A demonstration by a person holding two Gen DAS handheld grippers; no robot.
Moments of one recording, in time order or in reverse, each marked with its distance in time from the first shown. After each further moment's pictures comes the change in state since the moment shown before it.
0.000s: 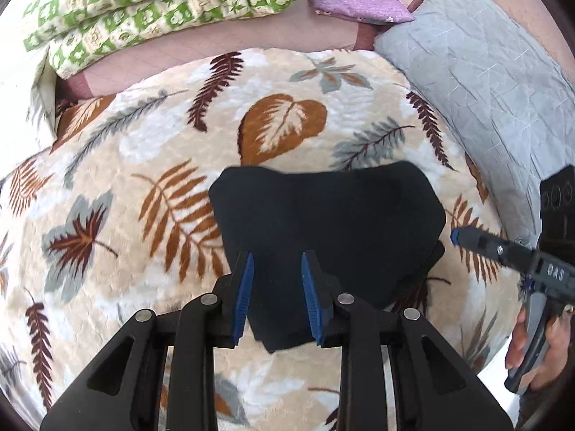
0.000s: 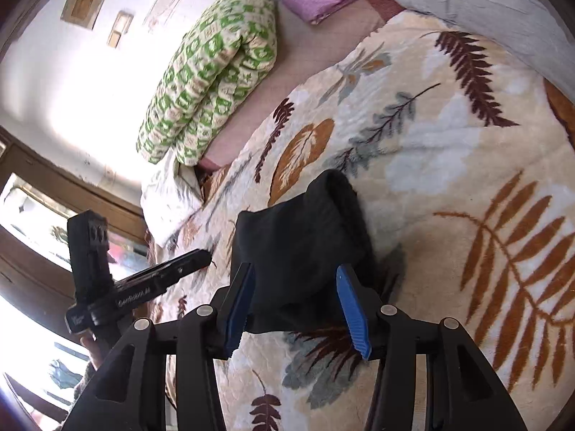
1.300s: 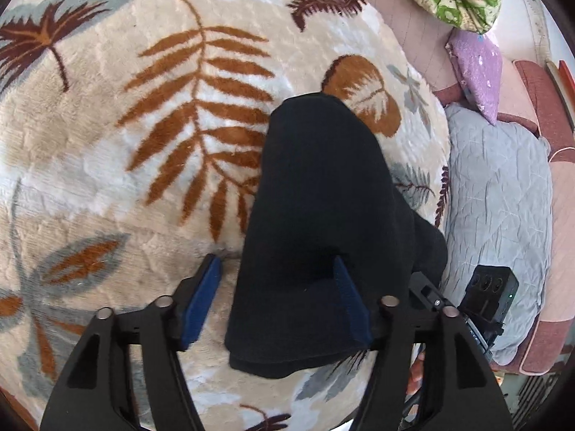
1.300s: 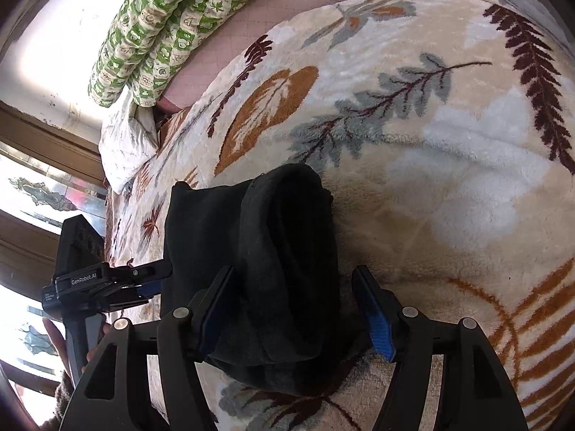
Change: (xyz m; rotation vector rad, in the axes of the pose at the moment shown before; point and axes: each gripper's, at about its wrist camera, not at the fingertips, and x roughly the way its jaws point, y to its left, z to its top) left arm 0.078 0.077 -0.027 -0.670 0.206 -0.331; right arm 0.080 -0.026 0.036 -0.094 0.256 -0.112
